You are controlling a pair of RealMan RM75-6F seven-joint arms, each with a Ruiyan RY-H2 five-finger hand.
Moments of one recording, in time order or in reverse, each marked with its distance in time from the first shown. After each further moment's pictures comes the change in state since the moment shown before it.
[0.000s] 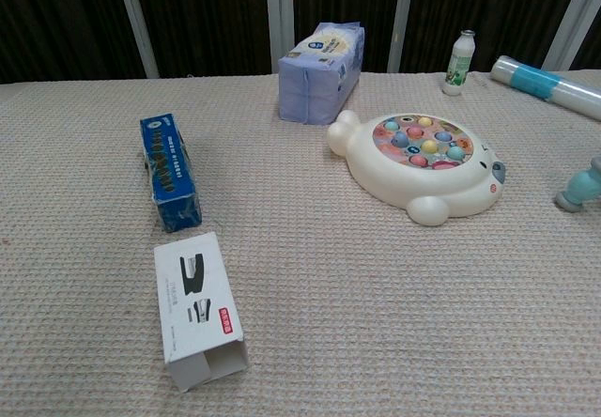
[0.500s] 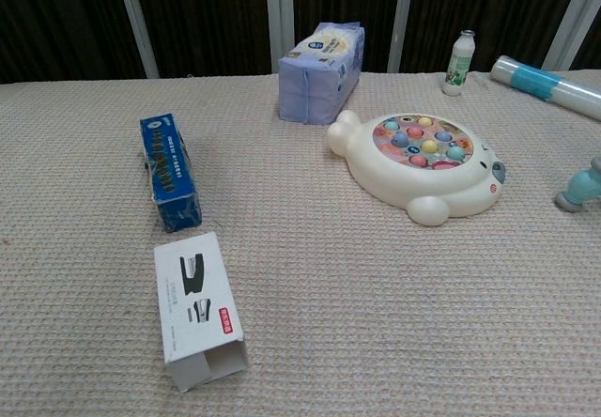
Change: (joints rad) left arm 0.021 -0.004 0.007 -0.009 0.036 0.052 0.003; right arm -0.029 -0.037 0.008 0.032 -0.014 0.088 -0.002
